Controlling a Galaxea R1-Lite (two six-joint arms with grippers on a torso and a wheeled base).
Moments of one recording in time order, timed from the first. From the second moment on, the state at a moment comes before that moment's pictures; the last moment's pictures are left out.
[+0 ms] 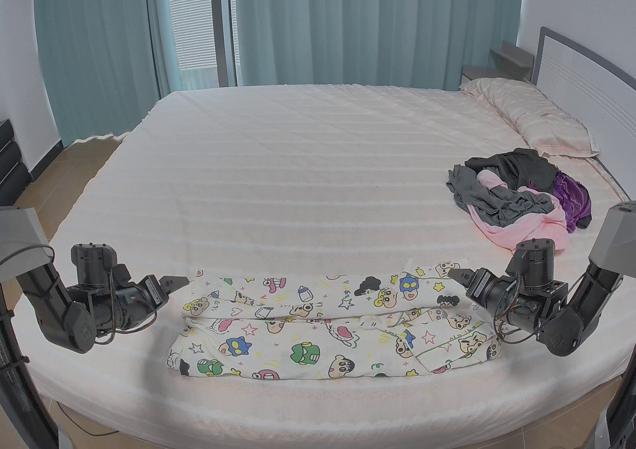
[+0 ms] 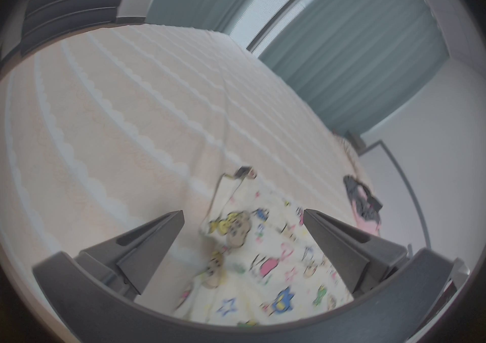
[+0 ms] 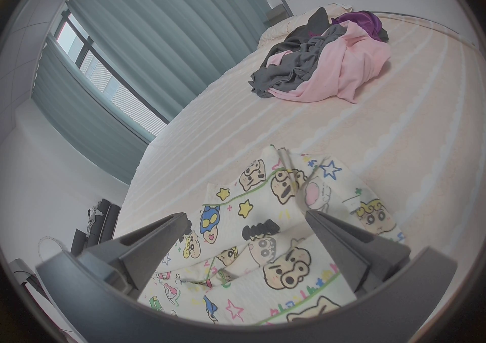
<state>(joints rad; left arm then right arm) 0.03 2.06 -0.47 -1.01 -0.28 -0.62 0.28 2.07 -0.47 -1.08 -0.09 0.75</state>
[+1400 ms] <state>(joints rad) -0.04 2.18 -0.80 -0.43 -0.32 -0.18 0.29 1.99 -0.24 -1.08 -0.07 0.73</state>
